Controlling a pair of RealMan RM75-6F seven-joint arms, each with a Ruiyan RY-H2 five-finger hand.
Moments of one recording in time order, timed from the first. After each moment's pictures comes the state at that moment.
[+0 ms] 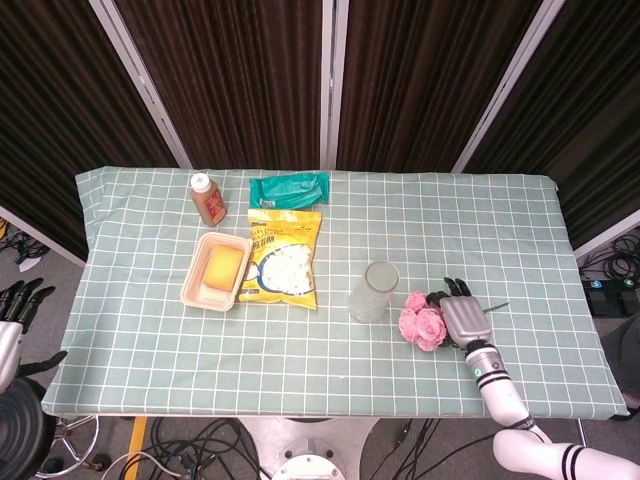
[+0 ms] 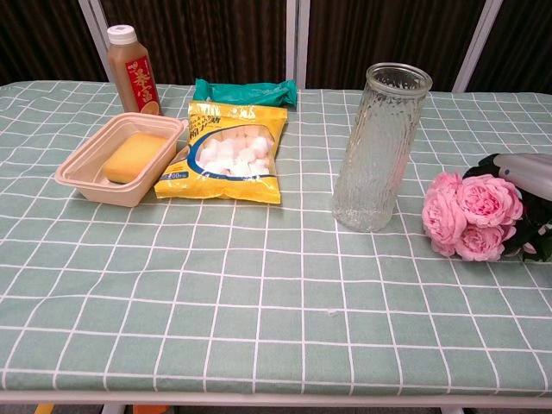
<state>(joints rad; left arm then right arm) -0.09 -1.06 -0.02 -1.53 1.50 1.49 -0.12 0.47 -1.49 0.13 -1.48 -1.07 0.98 -0.37</state>
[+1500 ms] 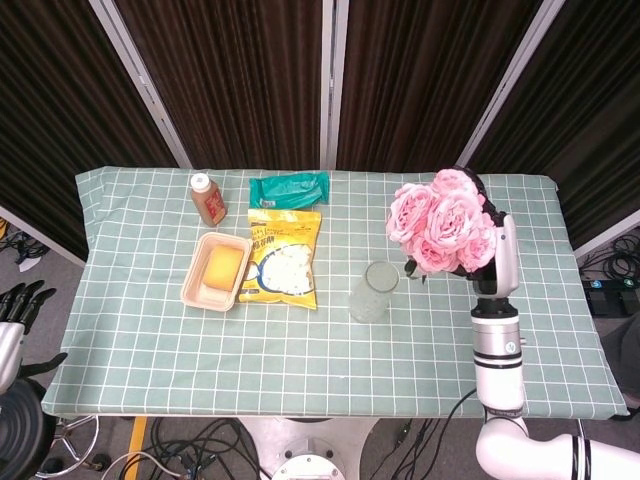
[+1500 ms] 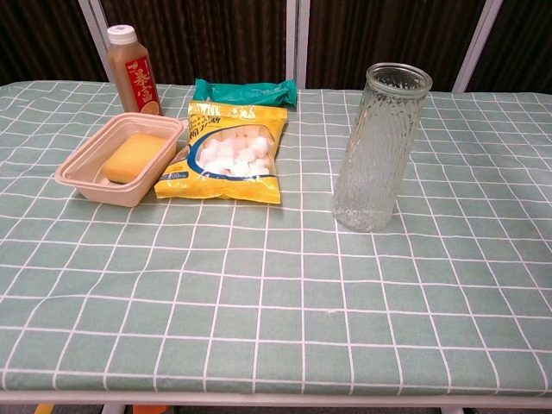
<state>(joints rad) -0.08 -1.05 -0.02 -1.54 1.49 1.46 -0.10 0.52 -1.40 0.54 -2.06 -1.19 1.44 0.41</state>
